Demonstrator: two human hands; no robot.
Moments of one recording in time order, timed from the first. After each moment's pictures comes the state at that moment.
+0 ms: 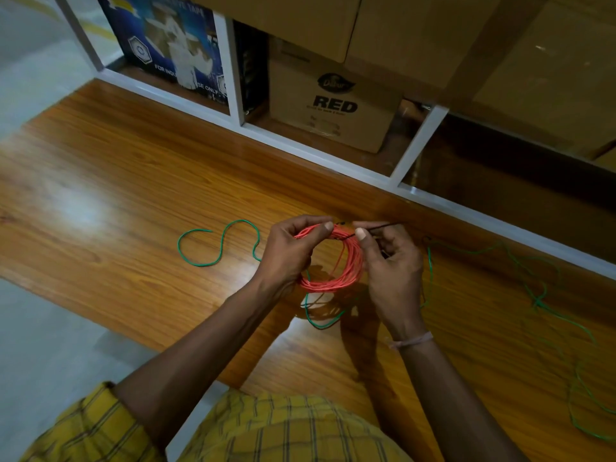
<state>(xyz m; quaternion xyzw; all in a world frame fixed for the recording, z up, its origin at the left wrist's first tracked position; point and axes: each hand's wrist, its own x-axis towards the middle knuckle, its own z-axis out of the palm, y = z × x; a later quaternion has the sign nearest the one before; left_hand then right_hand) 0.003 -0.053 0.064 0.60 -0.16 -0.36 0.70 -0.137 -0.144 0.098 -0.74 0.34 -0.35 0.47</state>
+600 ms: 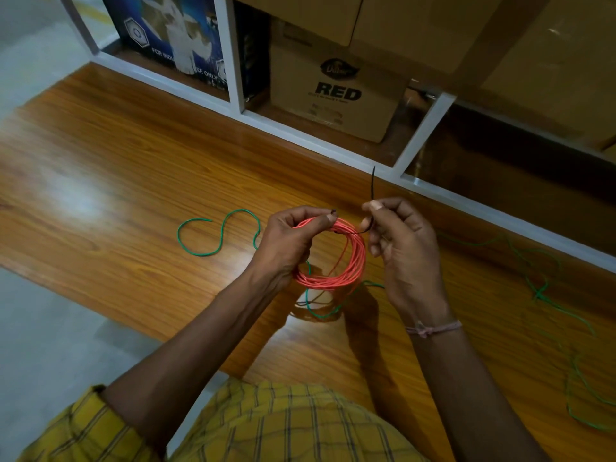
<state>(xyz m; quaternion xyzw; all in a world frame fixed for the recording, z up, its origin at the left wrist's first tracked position) 0.005 -0.046 0.075 0.60 -0.12 -0.40 0.68 -0.130 -0.144 0.144 -0.57 0.34 -0.29 0.69</state>
